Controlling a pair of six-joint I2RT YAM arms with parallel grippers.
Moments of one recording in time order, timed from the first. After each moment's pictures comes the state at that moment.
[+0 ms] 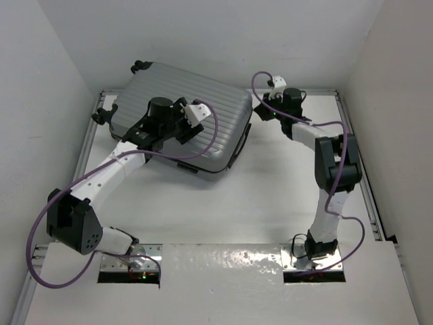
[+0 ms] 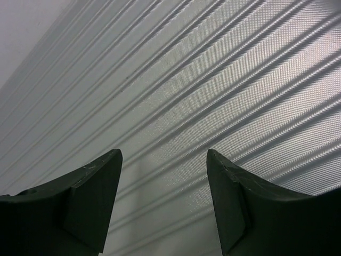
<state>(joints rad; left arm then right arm) -0.42 1.41 1.19 -0.30 0.14 0.65 0.14 1.95 1.22 0.38 -0.38 0.06</state>
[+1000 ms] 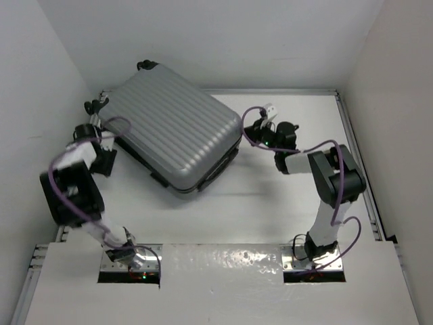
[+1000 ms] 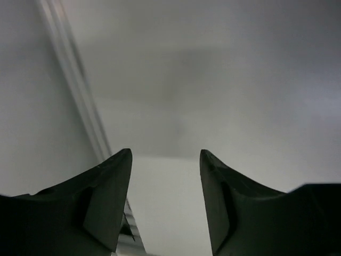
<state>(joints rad) 0.38 1.52 0.95 -0.57 -0.06 0.57 0.26 1.90 0.83 0.96 -0.47 0.13</state>
